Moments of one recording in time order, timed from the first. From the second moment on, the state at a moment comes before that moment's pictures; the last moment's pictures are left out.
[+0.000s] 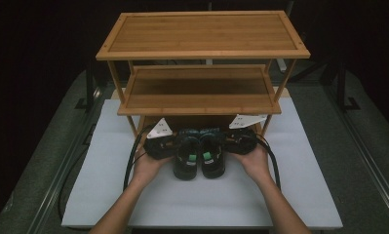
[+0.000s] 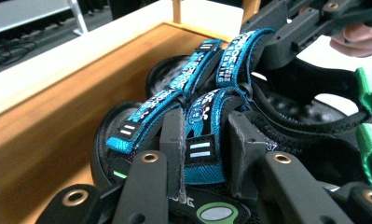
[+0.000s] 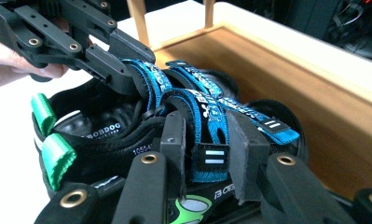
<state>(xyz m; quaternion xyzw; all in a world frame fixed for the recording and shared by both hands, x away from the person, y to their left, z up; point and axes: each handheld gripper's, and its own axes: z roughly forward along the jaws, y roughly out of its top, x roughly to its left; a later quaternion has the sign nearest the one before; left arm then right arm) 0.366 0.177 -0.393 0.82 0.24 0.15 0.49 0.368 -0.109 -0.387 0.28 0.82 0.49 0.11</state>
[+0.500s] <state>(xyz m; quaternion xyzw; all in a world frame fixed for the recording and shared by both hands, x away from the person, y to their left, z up) 0.381 0.179 -0.409 0.82 0.25 0.14 0.50 0.382 -0.105 -0.402 0.29 0.81 0.50 0.13</state>
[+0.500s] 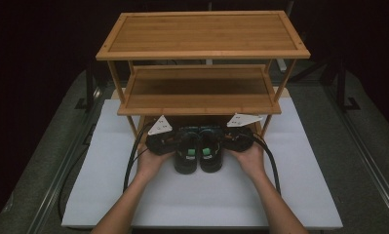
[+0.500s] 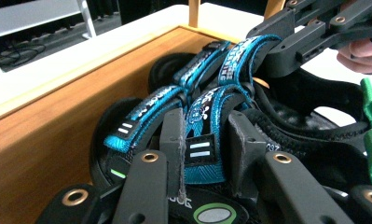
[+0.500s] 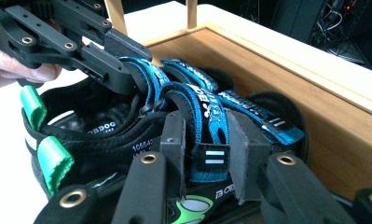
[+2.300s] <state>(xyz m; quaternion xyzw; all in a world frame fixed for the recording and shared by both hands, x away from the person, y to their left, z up) 0.320 0.182 -0.453 0.88 0.26 0.12 0.37 0.313 -0.097 -0.453 0.34 0.85 0.38 0.12</state>
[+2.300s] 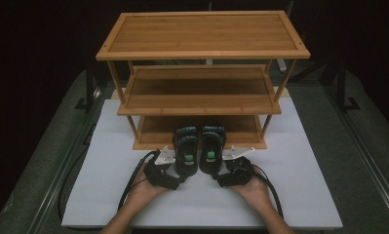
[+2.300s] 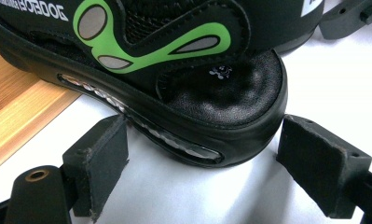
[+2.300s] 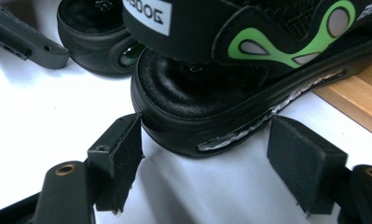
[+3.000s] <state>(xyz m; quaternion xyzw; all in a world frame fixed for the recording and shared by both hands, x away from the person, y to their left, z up) 0.351 0.189 -0.439 0.85 0.28 0.11 0.42 0.330 -0.102 -0.433 0.33 0.83 0.43 0.13</state>
